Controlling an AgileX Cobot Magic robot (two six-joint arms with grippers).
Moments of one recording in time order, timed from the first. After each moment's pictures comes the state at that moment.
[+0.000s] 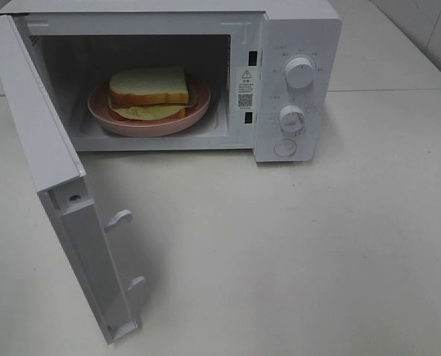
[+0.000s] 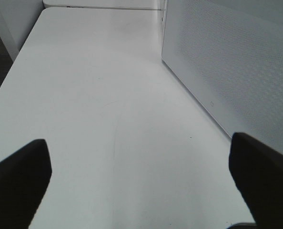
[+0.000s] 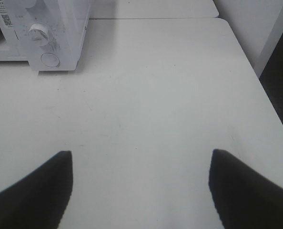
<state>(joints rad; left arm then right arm) 0.05 0.00 -0.52 -0.05 1.08 0.01 0.03 0.00 -0.50 -0.08 1.00 0.06</state>
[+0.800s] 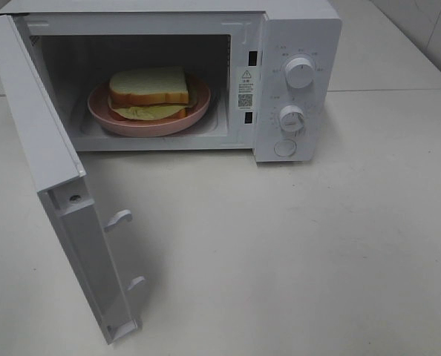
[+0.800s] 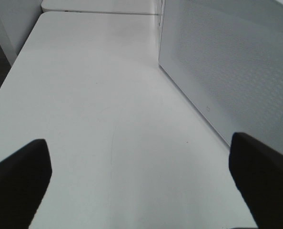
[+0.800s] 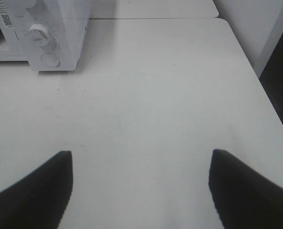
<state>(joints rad) 0.05 0.02 -0.55 -0.06 1.06 0.01 0.03 0.00 -0.50 -0.08 1.00 0.06</state>
